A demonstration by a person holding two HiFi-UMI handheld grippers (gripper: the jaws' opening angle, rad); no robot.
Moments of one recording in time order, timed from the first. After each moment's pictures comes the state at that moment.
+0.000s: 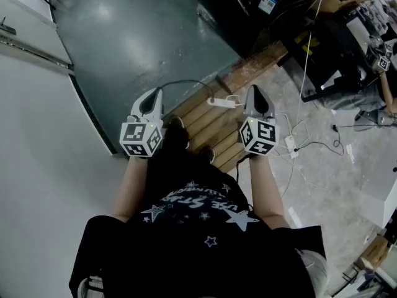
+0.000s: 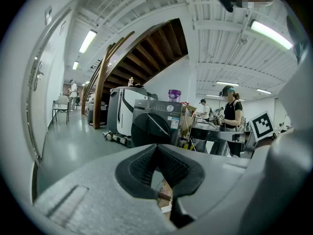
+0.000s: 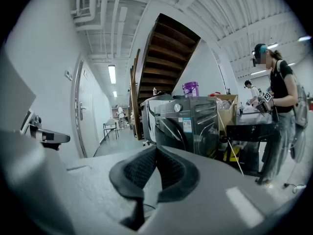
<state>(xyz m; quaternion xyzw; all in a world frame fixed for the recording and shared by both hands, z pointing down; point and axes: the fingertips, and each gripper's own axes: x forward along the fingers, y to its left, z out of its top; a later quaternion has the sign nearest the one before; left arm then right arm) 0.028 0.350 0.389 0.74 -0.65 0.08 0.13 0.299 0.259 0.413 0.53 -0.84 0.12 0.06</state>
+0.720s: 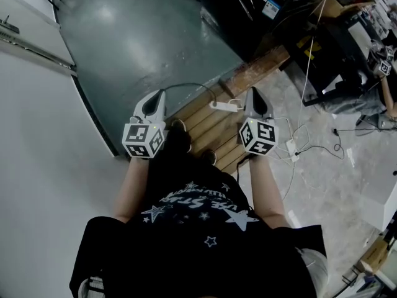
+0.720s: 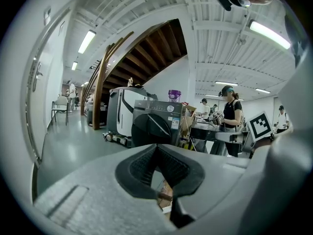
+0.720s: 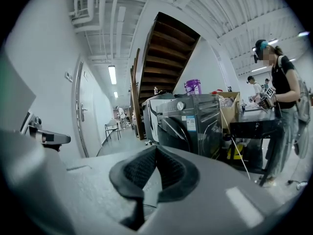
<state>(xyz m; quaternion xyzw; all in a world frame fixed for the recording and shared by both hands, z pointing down) 0.021 0.352 0.389 0.75 -0.65 0.09 0.13 0.284 0.259 0.417 0.52 -0.84 0.13 0.05</state>
